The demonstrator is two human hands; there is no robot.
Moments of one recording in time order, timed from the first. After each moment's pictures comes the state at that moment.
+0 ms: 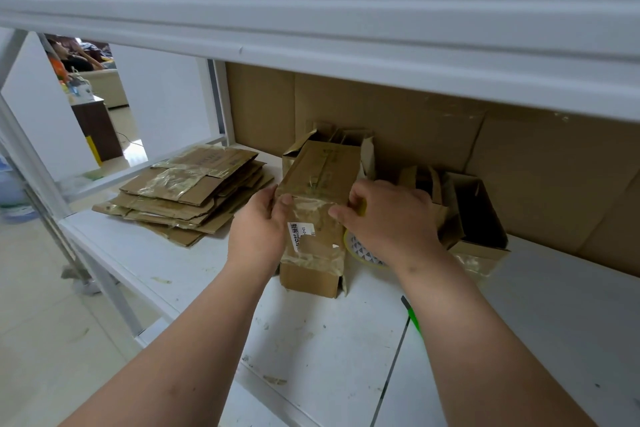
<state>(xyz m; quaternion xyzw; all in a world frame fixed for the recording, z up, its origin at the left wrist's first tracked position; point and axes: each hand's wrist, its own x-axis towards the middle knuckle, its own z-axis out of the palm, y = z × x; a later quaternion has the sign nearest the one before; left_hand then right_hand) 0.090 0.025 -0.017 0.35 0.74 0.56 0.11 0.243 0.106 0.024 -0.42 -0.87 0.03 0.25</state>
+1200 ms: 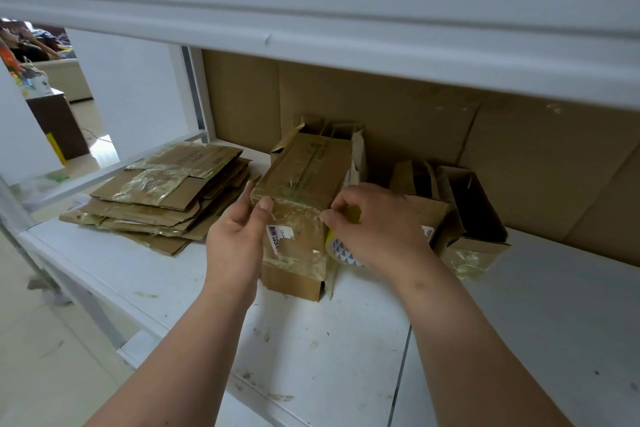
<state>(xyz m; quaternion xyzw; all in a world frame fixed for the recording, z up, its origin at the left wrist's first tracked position) 0.070 0.021 -0.032 0.30 0.56 0.74 0.23 0.230 0.090 0.024 -0.42 -0.85 0.18 0.26</state>
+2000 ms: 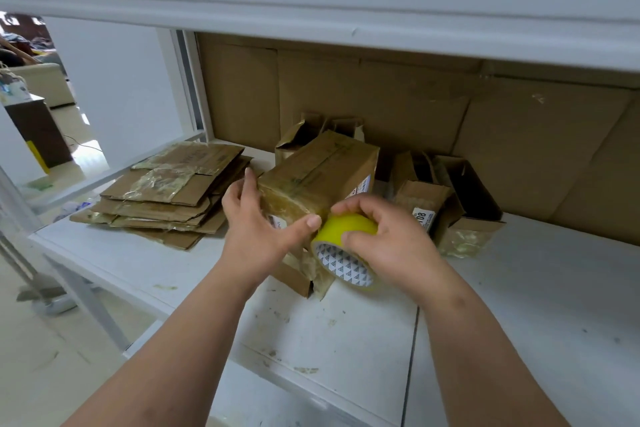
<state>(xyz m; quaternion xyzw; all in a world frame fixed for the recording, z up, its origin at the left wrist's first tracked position) 0.053 -0.007 -0.026 0.46 0.67 0.54 0.20 0.236 0.029 0.026 -0.41 -0.78 0.38 0.28</state>
